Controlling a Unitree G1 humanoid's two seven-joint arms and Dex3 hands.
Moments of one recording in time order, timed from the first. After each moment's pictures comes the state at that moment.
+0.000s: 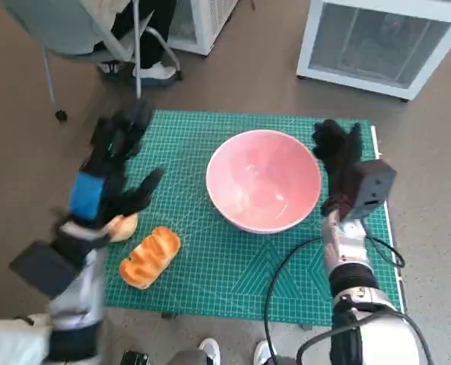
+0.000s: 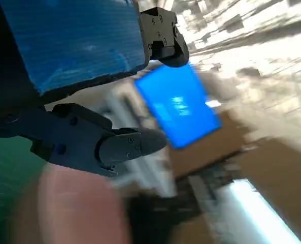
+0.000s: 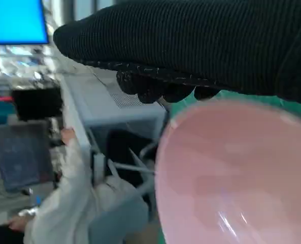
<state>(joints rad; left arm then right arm) -0.18 0.37 0.19 -0.17 -0.05 -0.18 -0.32 -0.89 -0.12 -0.29 1.28 0.07 -0.60 -0.01</state>
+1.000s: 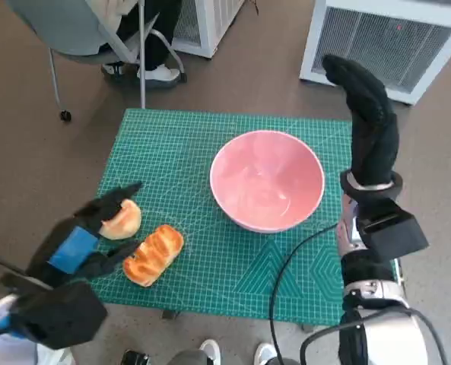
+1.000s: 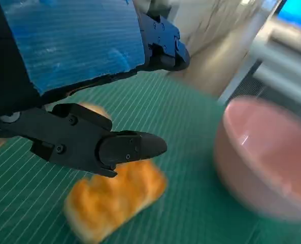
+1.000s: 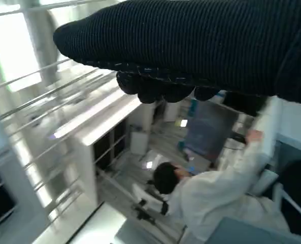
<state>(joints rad) 0.15 0.63 0.12 -0.61 0.33 0.32 -0.47 -0.90 -0.13 -0.18 1.02 0.02 -1.21 0.17</state>
